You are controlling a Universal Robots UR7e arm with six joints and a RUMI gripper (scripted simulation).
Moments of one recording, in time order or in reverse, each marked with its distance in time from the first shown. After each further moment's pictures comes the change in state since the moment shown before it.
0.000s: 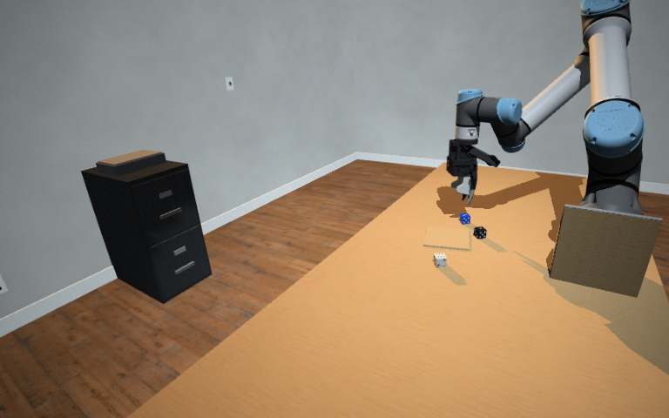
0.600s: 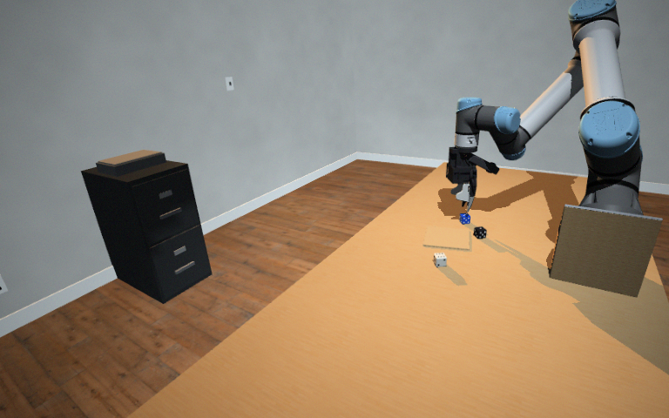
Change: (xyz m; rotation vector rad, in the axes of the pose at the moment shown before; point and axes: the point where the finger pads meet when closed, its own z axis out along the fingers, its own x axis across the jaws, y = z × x) arm 0.000 -0.001 0.025 0.000 0.000 0.000
